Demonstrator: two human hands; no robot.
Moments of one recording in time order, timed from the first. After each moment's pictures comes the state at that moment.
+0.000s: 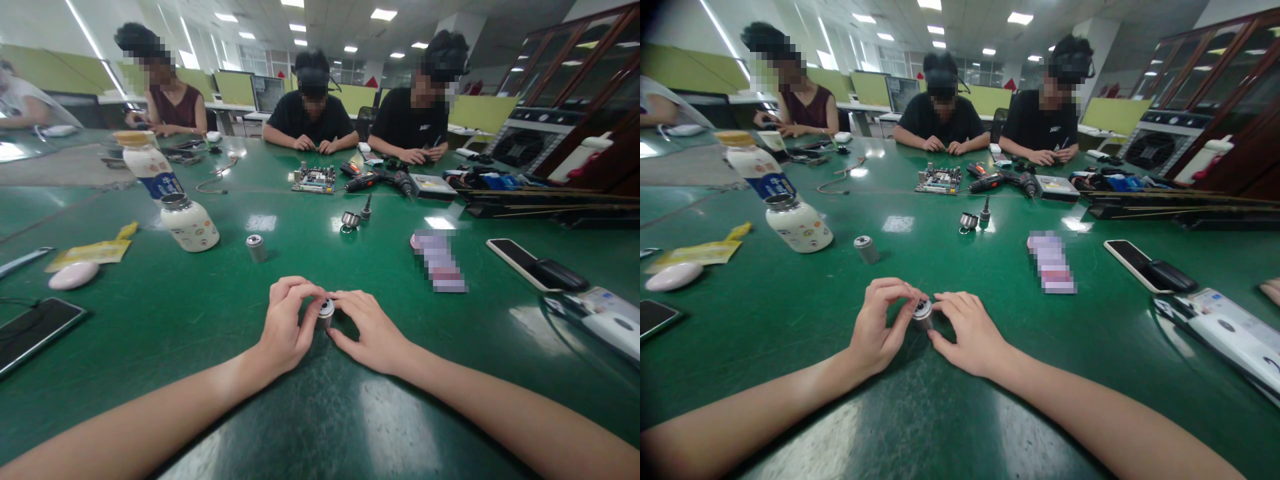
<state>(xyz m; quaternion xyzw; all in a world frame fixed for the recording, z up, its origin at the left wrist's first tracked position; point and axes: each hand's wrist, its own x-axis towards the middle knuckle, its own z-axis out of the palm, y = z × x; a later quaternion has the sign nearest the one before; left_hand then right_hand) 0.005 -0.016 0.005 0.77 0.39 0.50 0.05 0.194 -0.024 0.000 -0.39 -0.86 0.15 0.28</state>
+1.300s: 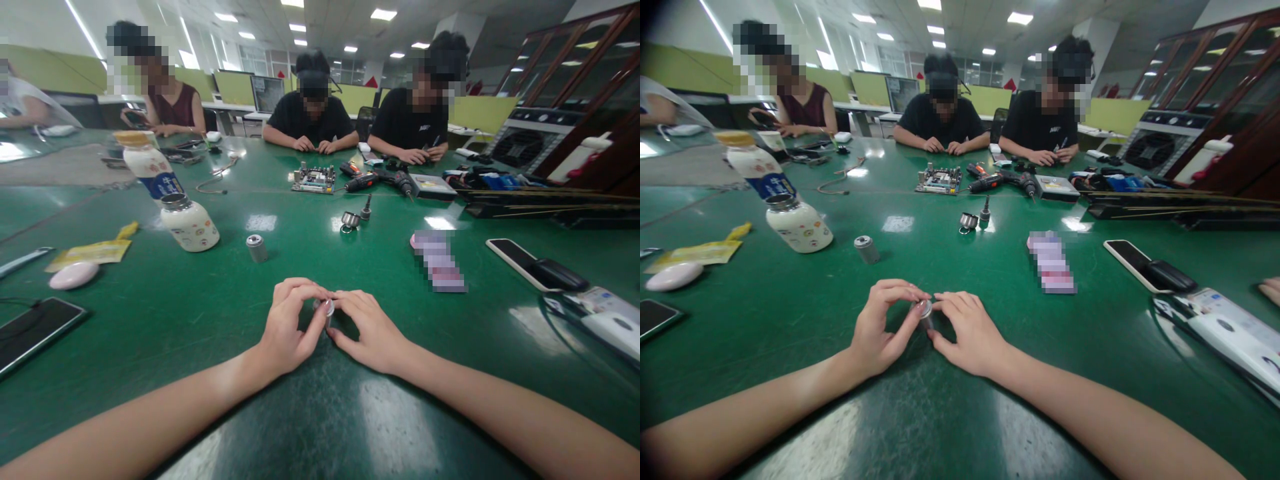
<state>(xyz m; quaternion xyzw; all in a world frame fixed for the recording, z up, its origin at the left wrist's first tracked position) 0.007 -0.018 0.006 0.78 0.34 0.52 0.06 0.194 -0.023 -0.002 -0.39 -0.86 0.15 0.28</state>
